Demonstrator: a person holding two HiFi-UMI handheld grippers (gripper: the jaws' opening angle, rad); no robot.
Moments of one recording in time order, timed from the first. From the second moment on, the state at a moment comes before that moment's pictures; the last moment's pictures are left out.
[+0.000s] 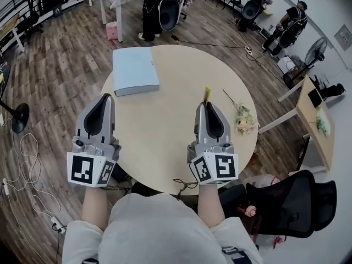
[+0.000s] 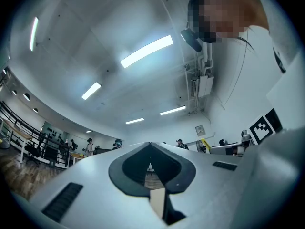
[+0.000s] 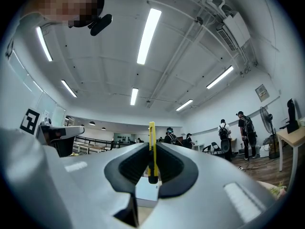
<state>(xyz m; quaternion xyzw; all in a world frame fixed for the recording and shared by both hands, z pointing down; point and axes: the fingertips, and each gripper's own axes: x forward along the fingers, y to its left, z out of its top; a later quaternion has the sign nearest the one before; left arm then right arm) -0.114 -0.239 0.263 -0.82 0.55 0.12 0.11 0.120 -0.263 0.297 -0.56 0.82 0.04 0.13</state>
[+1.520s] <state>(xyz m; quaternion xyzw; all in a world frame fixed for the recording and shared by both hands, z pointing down) -0.169 -0.353 0.367 -0.83 0.55 0.05 -0.01 0.016 -0.407 0.572 -0.53 0.80 -0.25 -0.12</state>
